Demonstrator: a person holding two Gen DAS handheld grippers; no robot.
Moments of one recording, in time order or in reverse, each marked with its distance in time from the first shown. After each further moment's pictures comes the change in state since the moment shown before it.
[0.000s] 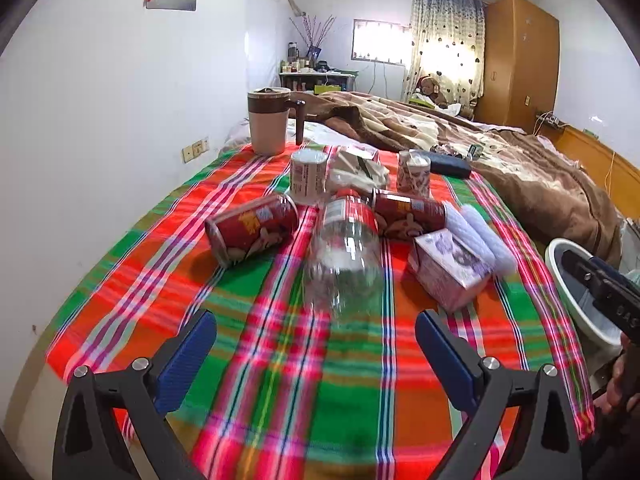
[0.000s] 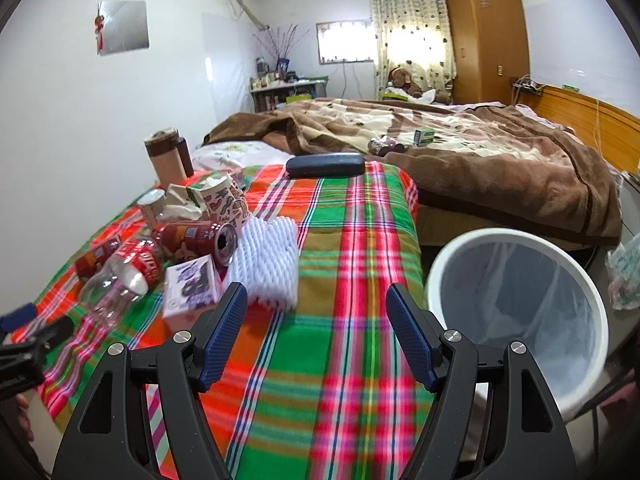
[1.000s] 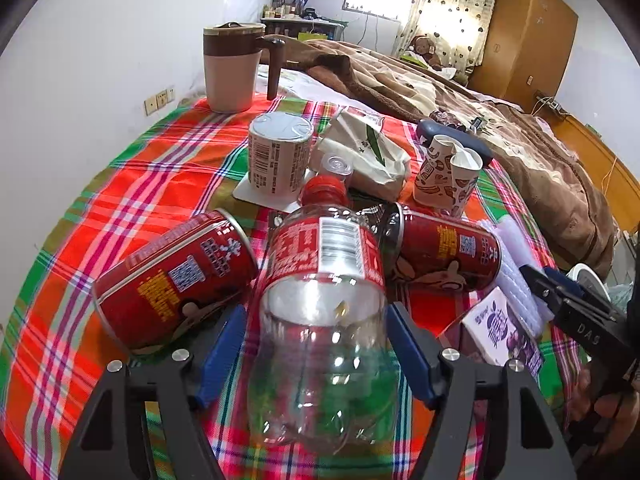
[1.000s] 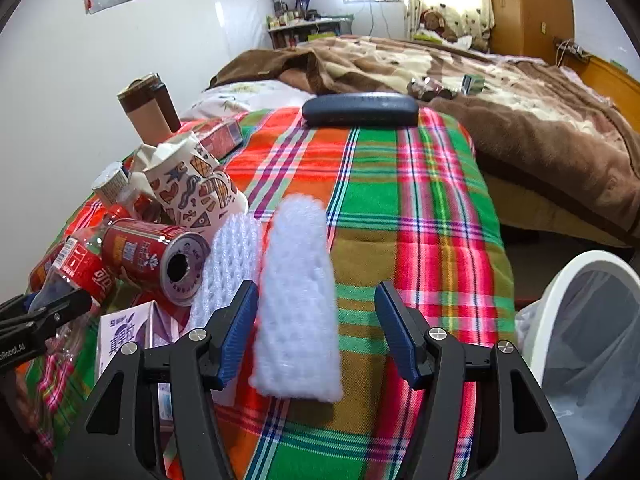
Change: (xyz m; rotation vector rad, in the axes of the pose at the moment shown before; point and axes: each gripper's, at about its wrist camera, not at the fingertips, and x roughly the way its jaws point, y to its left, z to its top) left arm 0.130 0.004 0.059 -0.045 0.219 -0.113; right arm 0.108 0.008 0.031 -0.010 0.250 0.095
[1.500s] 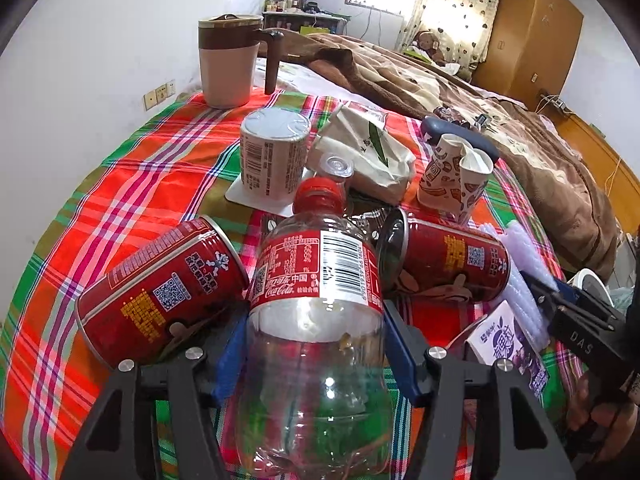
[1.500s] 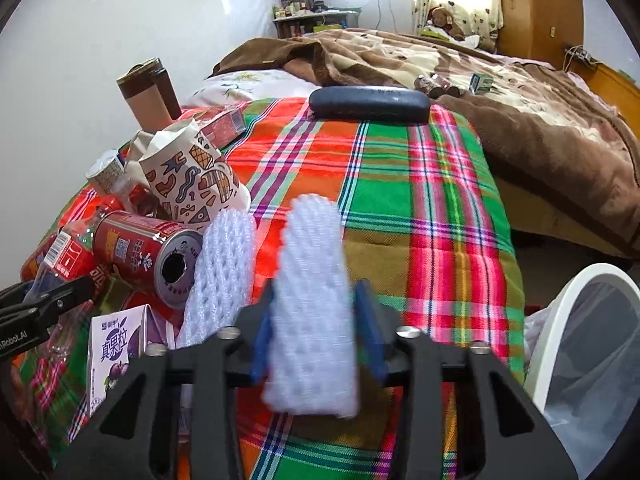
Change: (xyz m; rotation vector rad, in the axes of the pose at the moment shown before) left arm 0.011 -0.005 0.011 -0.005 0.024 0.016; right arm 0.003 0.008 0.003 -0.044 0.013 -0.022
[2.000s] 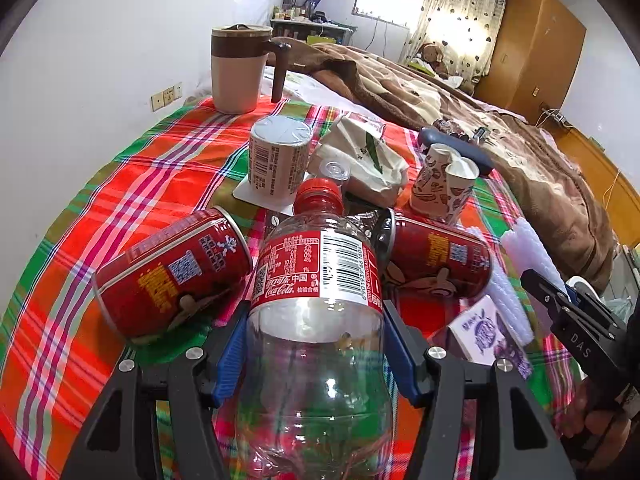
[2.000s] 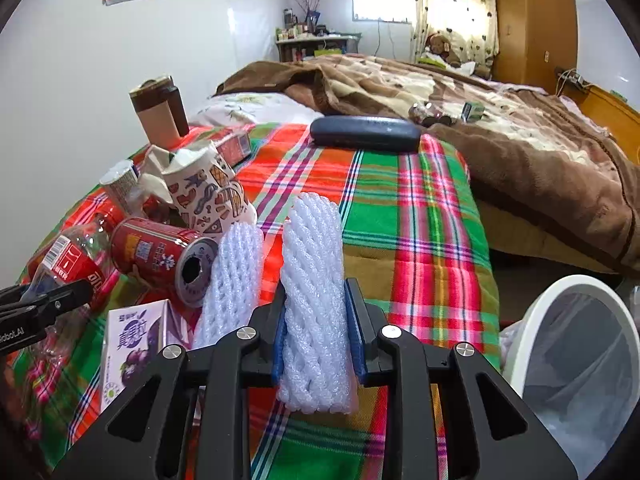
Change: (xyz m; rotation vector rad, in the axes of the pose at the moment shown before) left arm -0.024 -0.001 -0.016 -0.040 -0.042 -0.011; right arm -0.025 0.003 -0.005 -0.035 -0.098 -0.027
